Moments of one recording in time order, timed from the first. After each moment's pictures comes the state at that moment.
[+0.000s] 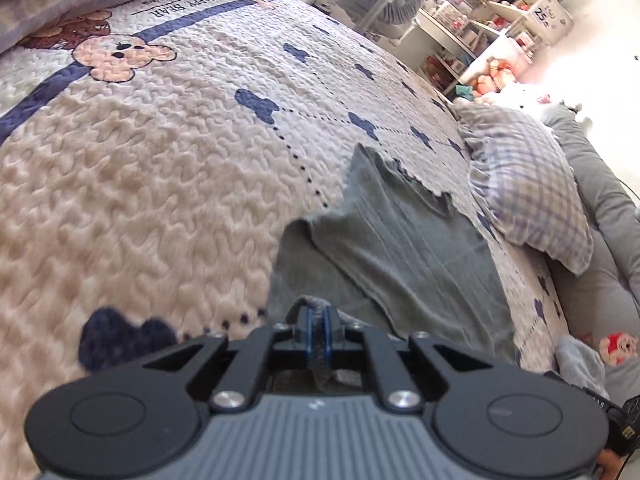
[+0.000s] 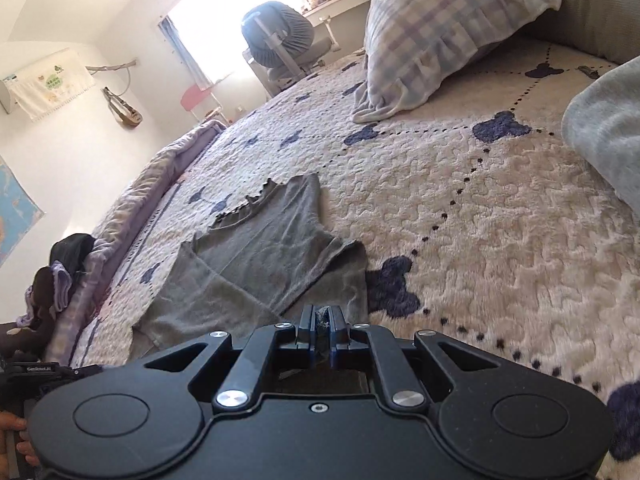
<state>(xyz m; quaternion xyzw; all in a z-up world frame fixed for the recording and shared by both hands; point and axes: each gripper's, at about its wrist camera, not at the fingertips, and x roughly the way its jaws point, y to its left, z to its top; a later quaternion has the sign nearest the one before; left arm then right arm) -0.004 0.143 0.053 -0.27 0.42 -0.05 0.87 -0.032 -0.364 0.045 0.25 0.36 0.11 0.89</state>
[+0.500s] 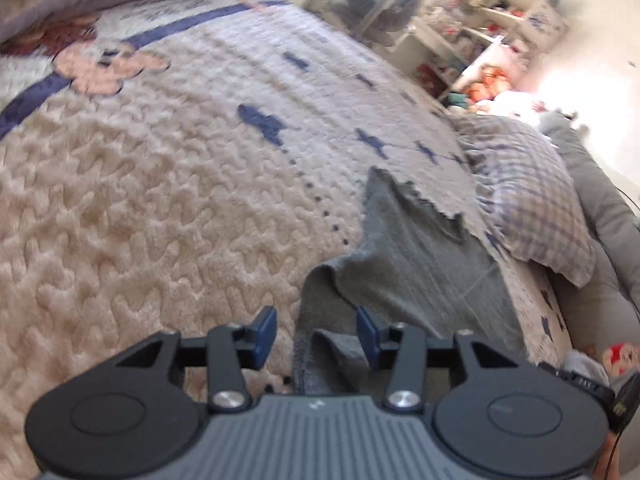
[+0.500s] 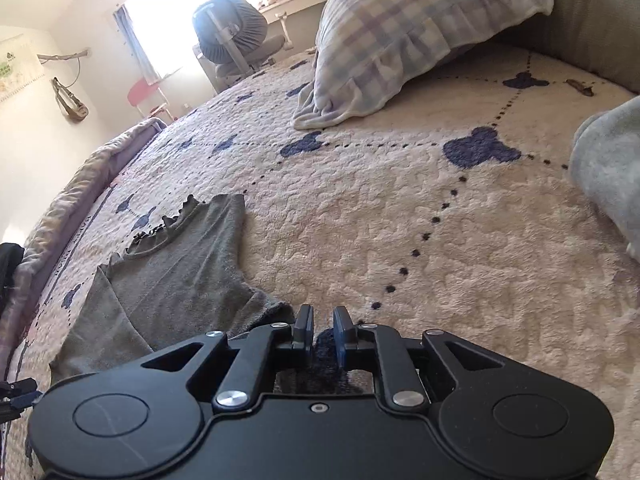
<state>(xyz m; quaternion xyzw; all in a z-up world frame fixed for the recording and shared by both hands) 0.010 0.165 0.047 -0.25 0.39 -0.10 0.88 0.027 -0.372 0.025 0.21 0.37 0.04 0.91</state>
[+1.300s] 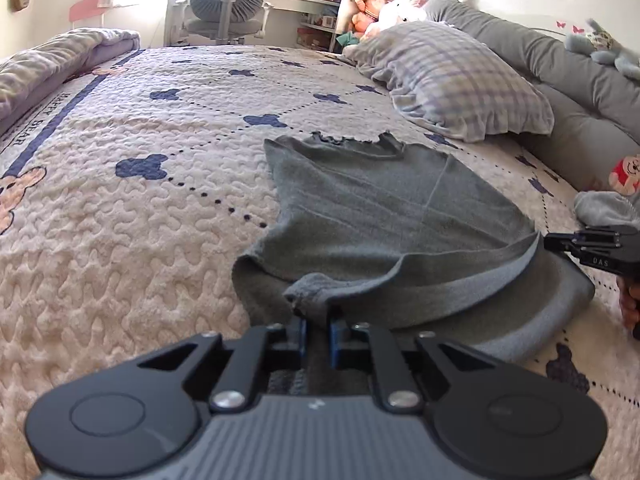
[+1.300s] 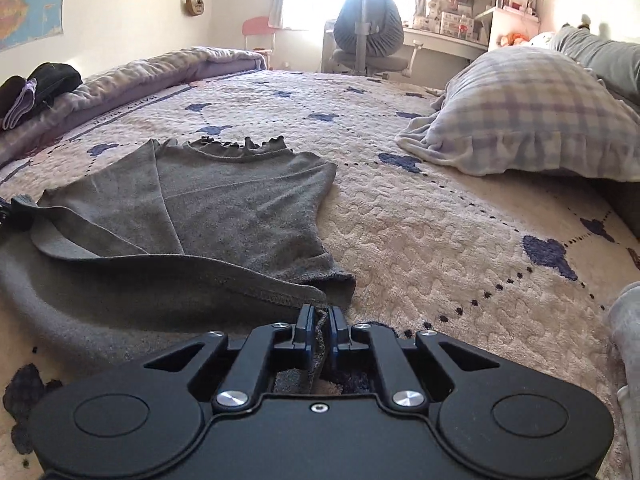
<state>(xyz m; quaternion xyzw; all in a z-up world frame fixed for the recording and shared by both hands) 0.018 0.104 0.039 -0.02 0.37 -0.19 0.91 0.008 -0.305 0.021 -0.07 0.33 0.13 0.93</state>
